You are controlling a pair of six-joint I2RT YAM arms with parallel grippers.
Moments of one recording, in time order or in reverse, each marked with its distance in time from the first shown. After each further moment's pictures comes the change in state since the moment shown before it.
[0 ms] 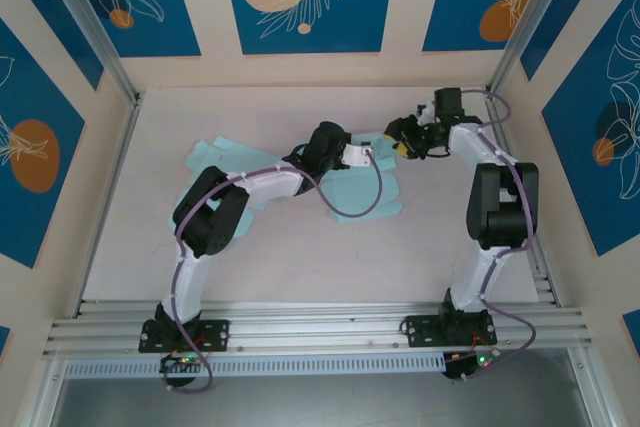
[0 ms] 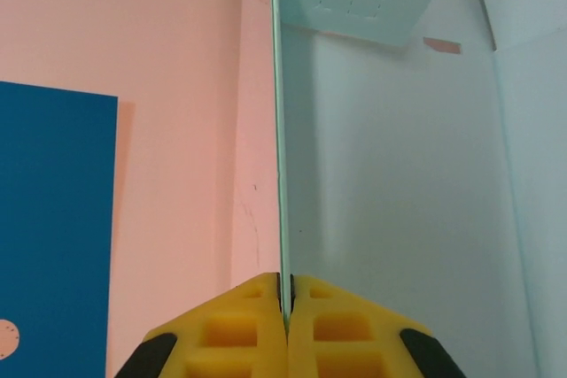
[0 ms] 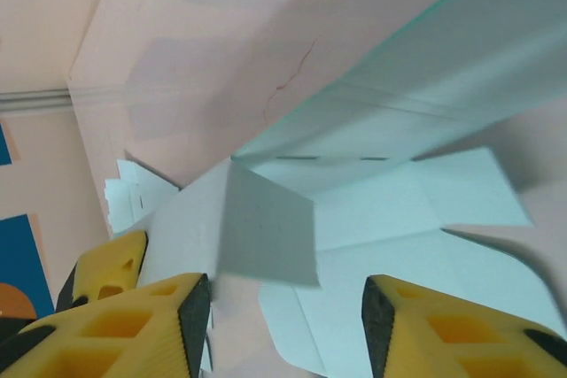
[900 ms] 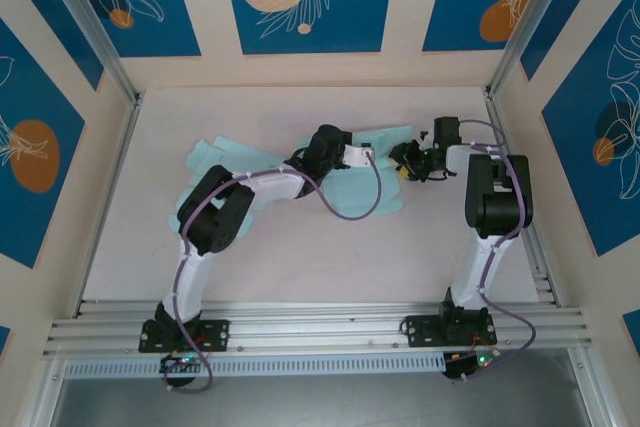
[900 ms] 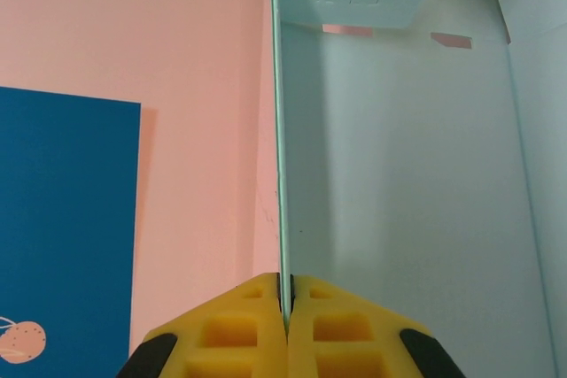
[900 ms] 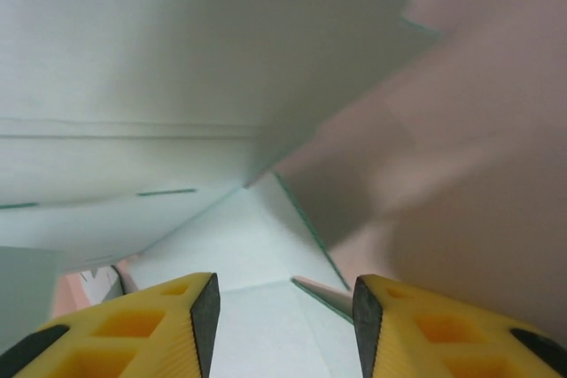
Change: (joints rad) left arm 0.003 0.039 -0.028 0.133 -0.014 0.043; right arm -0.006 0.151 -0.170 0.310 0.010 0.027
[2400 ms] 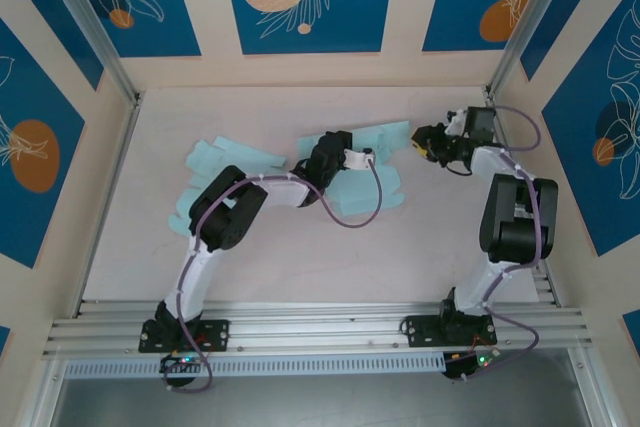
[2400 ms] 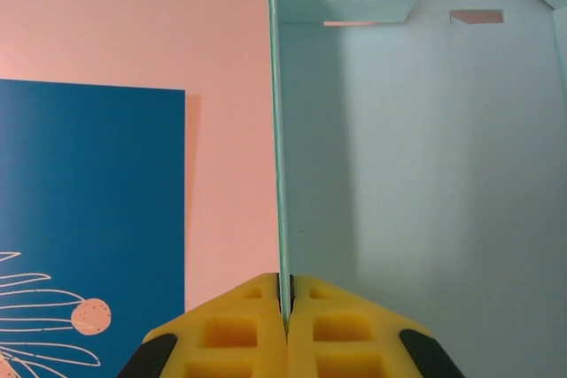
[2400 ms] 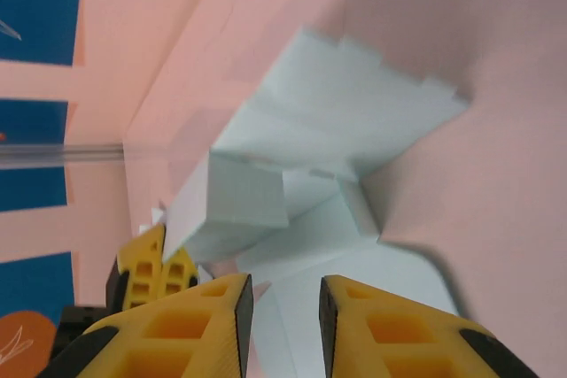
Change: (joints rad) left arm -0.024 0.089 -0.027 0.249 -0.109 0.134; right arm -0.143 -0.197 0.001 -0.011 -0.103 -0.018
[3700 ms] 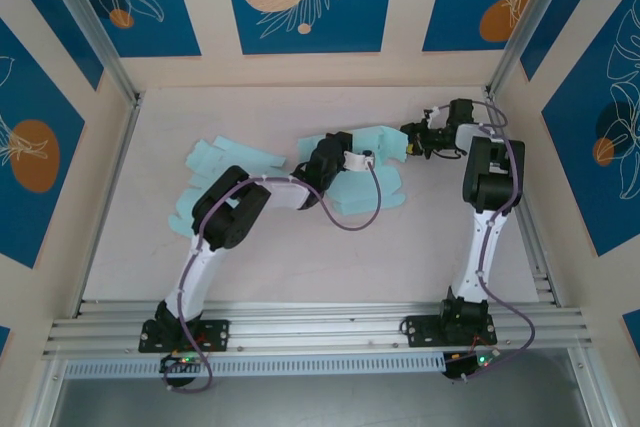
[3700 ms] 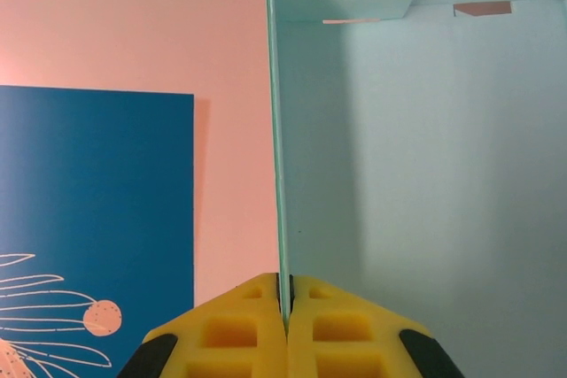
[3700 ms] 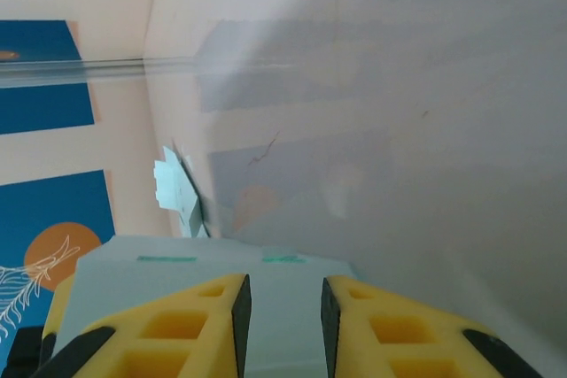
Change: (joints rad) left arm 0.000 0.024 -0.016 0.075 0.000 0.031; right arm 0.036 0.491 0.399 -0.154 -0.298 -0.164
